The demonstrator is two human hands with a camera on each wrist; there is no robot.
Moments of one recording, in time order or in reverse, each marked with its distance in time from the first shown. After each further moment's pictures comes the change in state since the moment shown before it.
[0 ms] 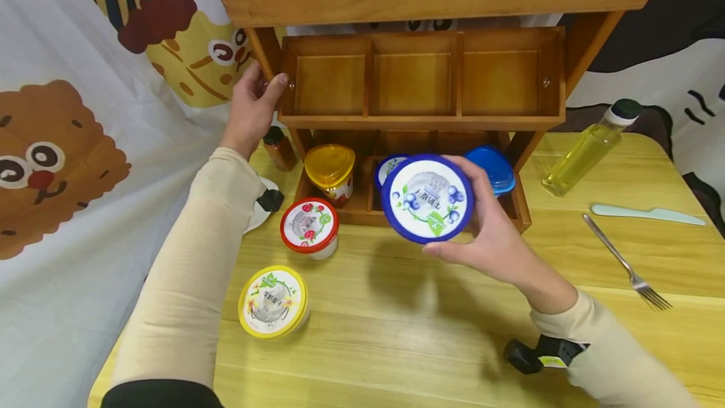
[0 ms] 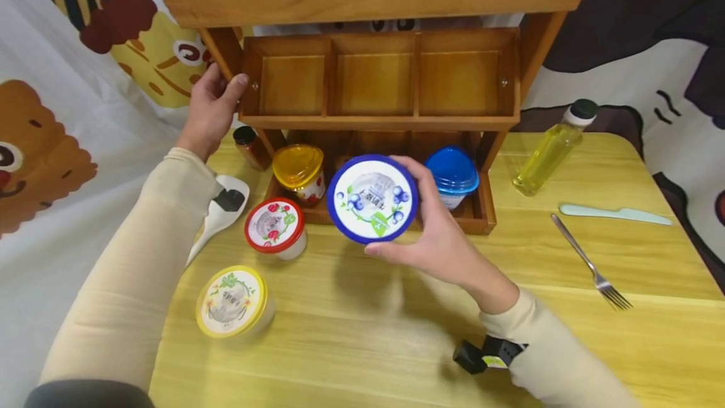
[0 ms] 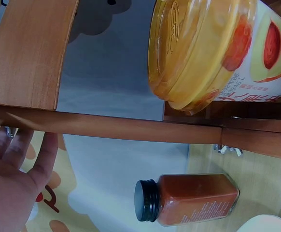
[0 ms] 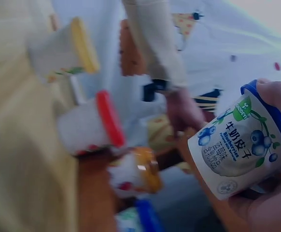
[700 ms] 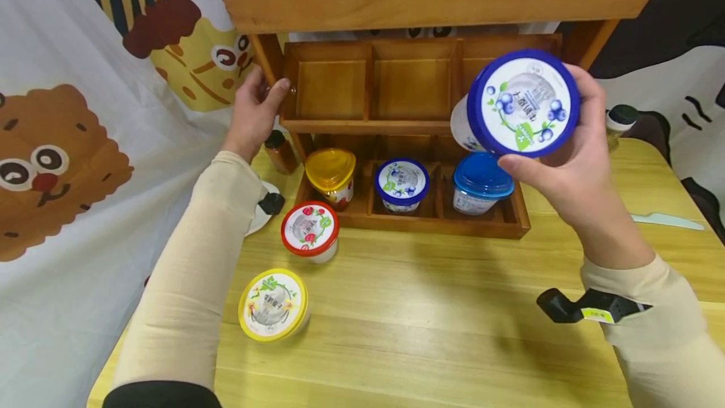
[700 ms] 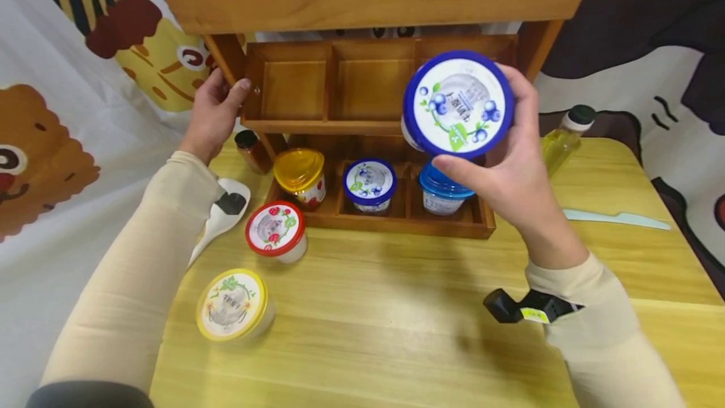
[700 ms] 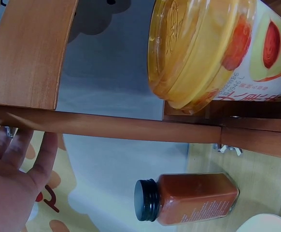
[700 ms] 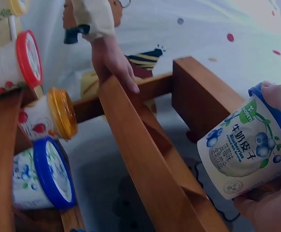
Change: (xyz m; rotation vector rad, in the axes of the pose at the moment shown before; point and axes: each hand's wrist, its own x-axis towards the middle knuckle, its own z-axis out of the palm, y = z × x) left_hand -0.002 -0.001 0.002 0.009 -0.004 0.008; right_hand 0.035 -0.048 -0.067 0.124 0.293 -0.210
